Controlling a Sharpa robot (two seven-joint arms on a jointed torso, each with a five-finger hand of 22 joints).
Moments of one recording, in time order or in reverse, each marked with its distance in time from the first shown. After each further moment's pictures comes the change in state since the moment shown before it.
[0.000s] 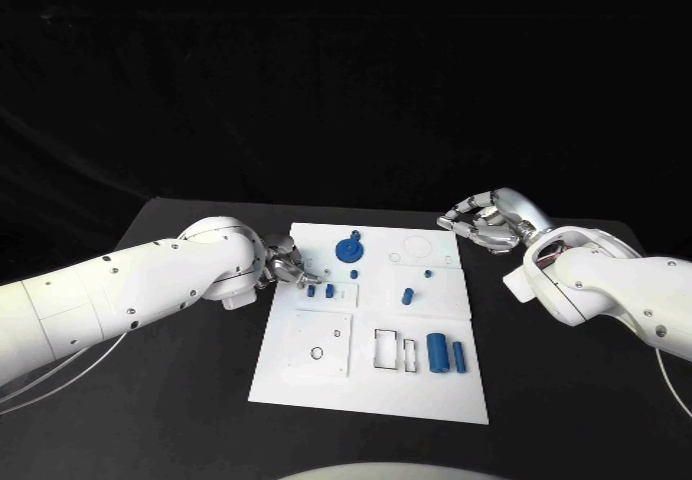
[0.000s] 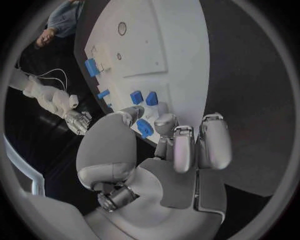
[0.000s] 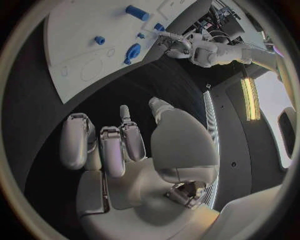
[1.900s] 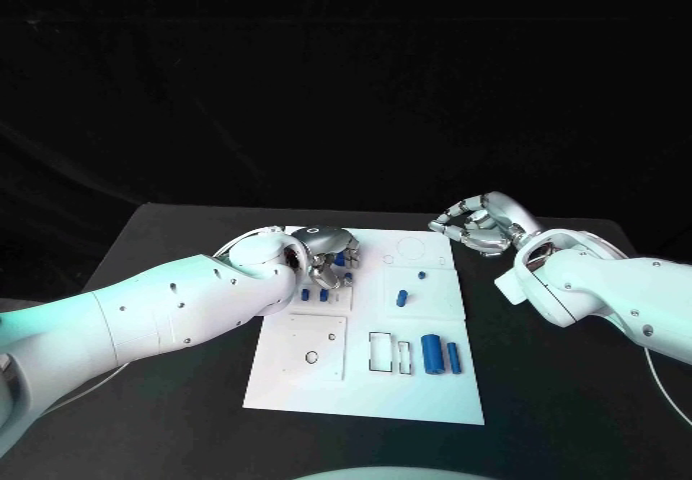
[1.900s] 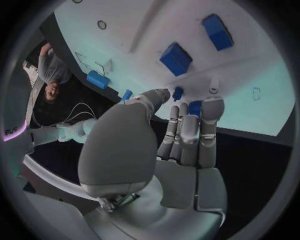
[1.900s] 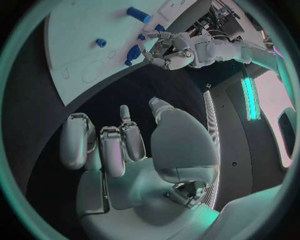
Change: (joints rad) left arm -0.040 0.180 -0.015 -0.107 -0.443 -0.249 0.435; left_hand 0.469 -0.056 0.064 -0.151 0.004 -0.128 0.124 -0.310 -0.303 -0.495 0.144 -0.625 -0.691 -0.115 0.122 -0.227 -0.297 0.077 -0.194 0.109 -0.284 -0.403; right arm -0.007 0.004 0.000 -0.004 0.002 0.000 0.004; right_hand 0.000 0.000 -0.003 -0.003 0.000 0.000 0.000 0.000 0.001 0.000 0.000 -0.004 0.001 0.000 0.000 0.000 0.000 0.000 0.000 0.000 -0.005 0.000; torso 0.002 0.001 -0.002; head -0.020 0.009
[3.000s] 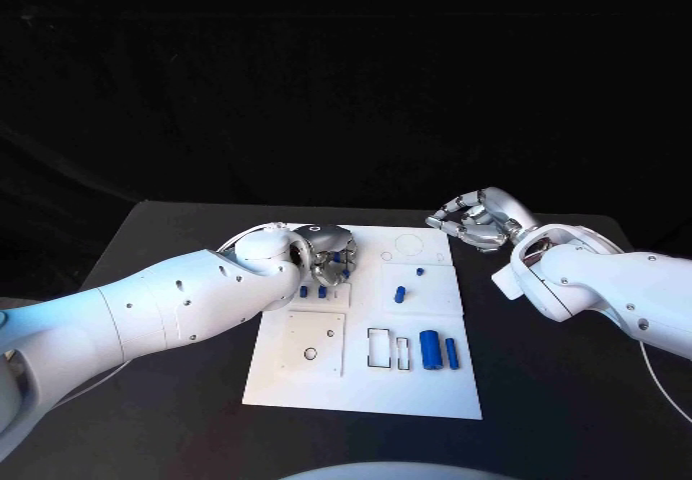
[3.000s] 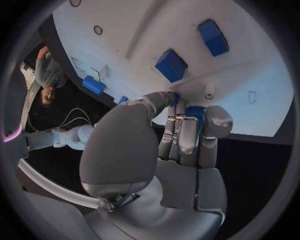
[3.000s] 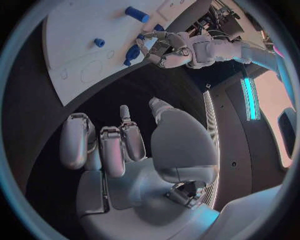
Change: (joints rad) left arm 0.000 0.030 0.004 -0.020 -0.041 0.064 -0.062; left_hand 0.027 0.050 0.100 -0.075 -0.010 0.111 -0.010 -0.043 -0.034 0.161 -0.025 -0.020 -0.041 0.056 -0.027 0.044 0.030 -0.031 0.066 -0.016 0.138 0.183; right arm 0.000 0.000 0.000 0.001 0.000 0.000 0.000; right_hand -0.005 0.005 0.000 0.000 0.000 0.000 0.000 0.000 0.000 0.000 0.000 0.000 0.000 0.000 0.000 0.000 0.001 0.000 0.000 0.000 0.000 0.000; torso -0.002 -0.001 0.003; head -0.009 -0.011
